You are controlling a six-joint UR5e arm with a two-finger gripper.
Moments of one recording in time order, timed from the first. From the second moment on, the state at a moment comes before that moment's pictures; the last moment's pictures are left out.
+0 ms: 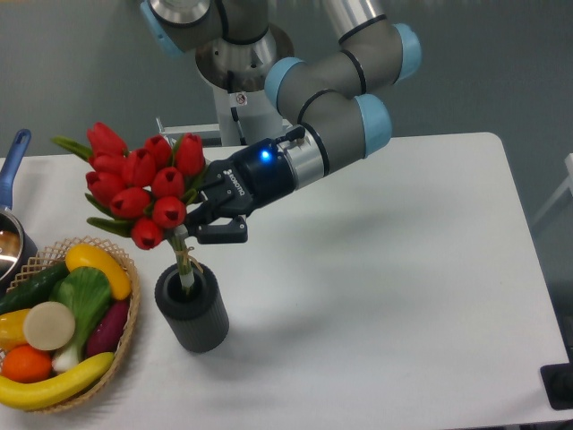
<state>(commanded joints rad) 2.54 -1.86 -1.84 -0.80 -0.02 1.33</state>
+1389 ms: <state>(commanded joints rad) 2.51 -2.00 -1.89 -0.79 -0.01 1.43</state>
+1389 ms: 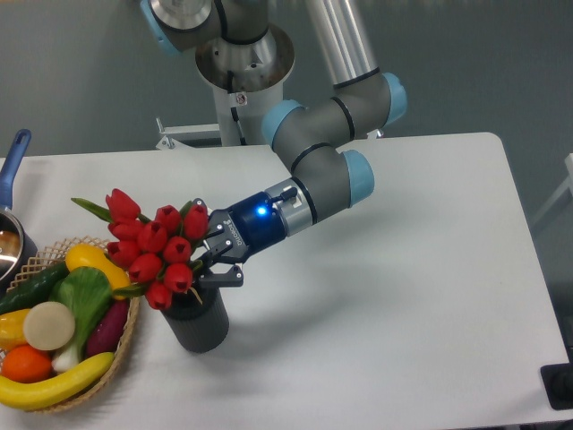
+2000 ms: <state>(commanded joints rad) 2.51 -2.04 -1.90 -0.79 -0.01 1.48</state>
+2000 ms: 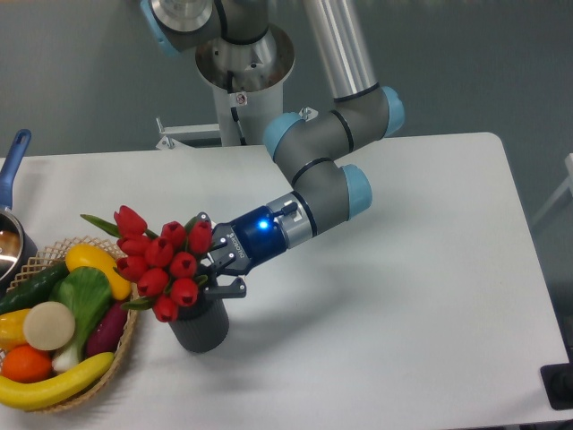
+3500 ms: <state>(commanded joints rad) 2.54 -2.00 -1.91 -0.79 0.17 1.50</state>
